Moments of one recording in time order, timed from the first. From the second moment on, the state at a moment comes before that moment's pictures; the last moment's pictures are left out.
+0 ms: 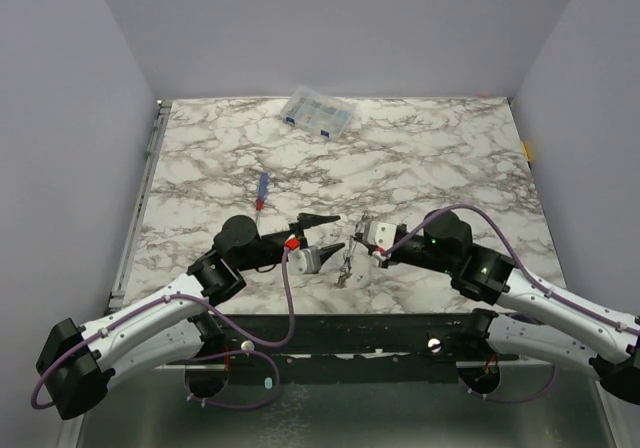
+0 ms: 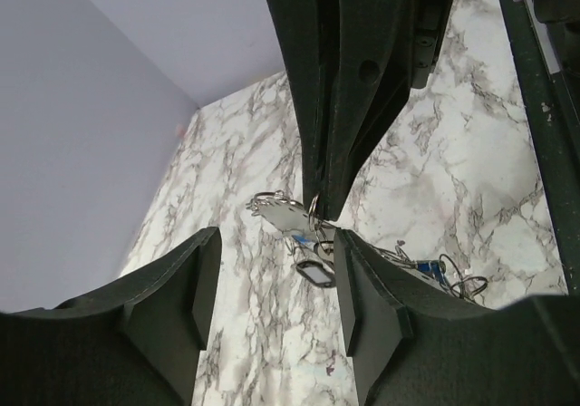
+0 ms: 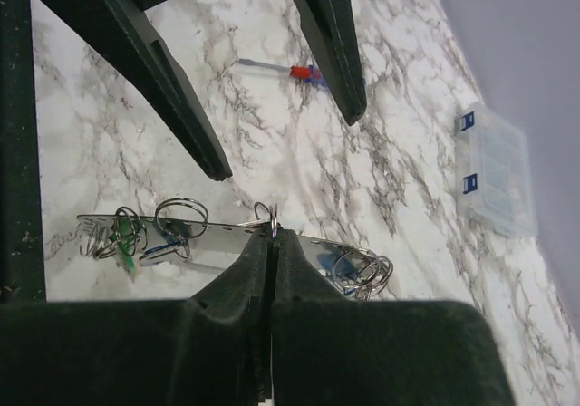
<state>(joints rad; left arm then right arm) -0.86 0.86 0.52 0.36 0.51 0.58 0.96 0.87 0.71 -0.14 -0.20 -0.58</state>
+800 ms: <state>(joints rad) -0.86 0.88 0.51 0.49 0.66 0.52 0.96 0.67 0.49 0.23 -0.32 -0.57</state>
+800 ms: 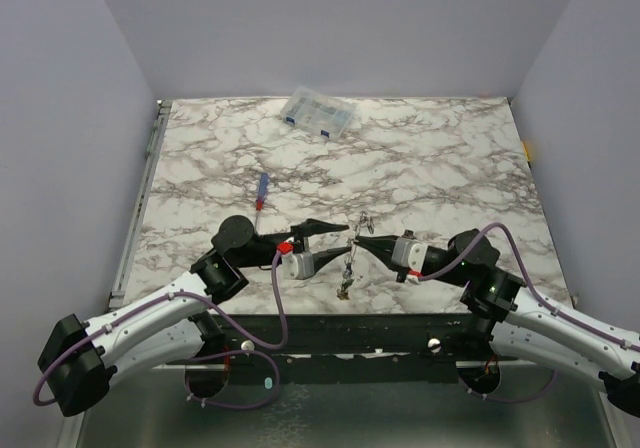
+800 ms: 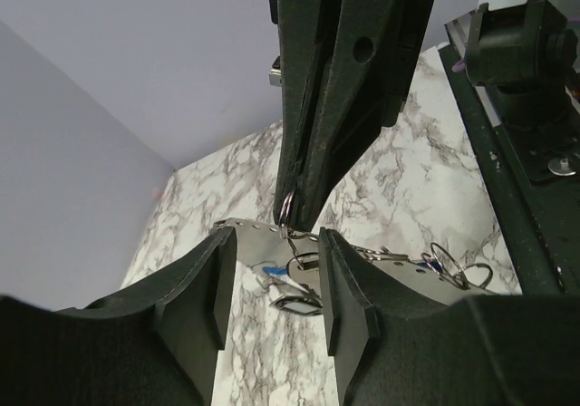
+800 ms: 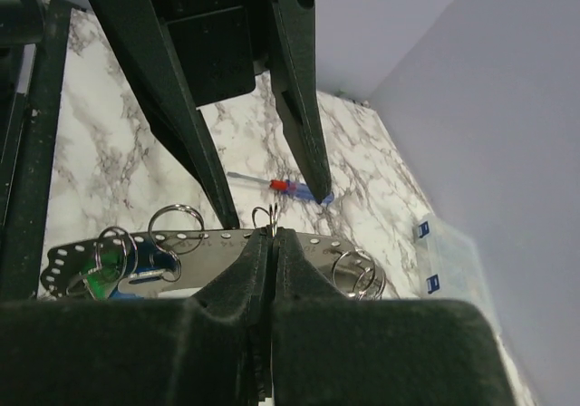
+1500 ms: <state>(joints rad) -0.86 0.89 0.51 0.51 0.73 0.49 0.96 0.66 0.46 0.32 -0.40 -0.56</state>
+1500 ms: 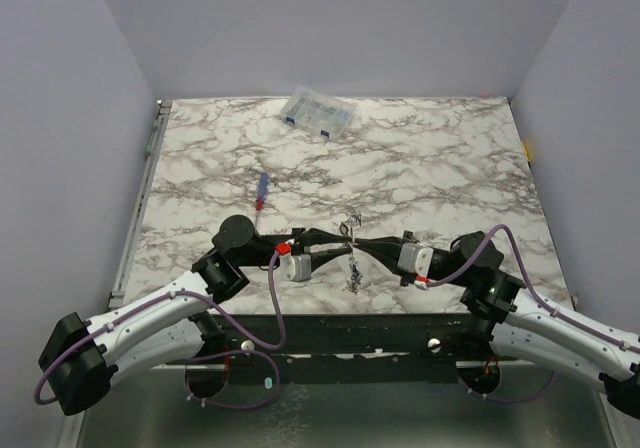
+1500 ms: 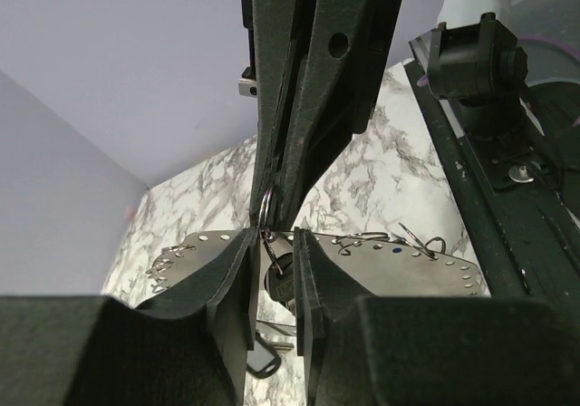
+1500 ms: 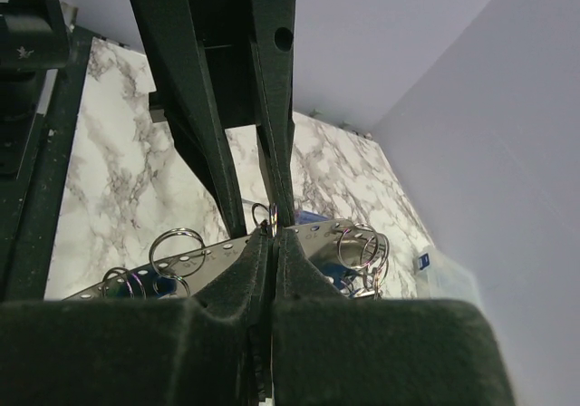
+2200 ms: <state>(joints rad) -0.85 0.89 0.51 0.49 0.76 0.49 0.95 0.67 0.48 0.24 -0.46 -0.58</state>
